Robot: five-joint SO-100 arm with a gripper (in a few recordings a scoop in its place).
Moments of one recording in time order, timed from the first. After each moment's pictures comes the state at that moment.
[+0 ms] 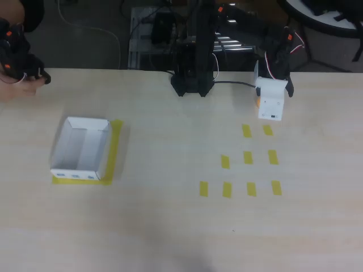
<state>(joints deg) -75.3 87.5 100.5 81.5 -14.6</state>
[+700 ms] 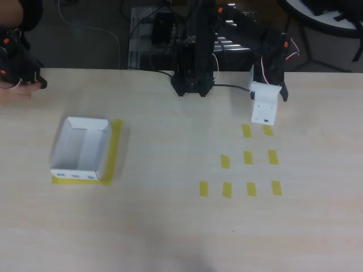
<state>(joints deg) -73.7 87.4 107.4 78.2 -15.1</state>
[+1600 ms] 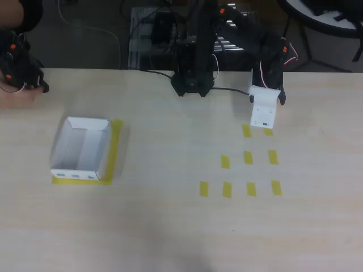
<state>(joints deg) -73.5 85.4 109.2 73.7 -15.3</state>
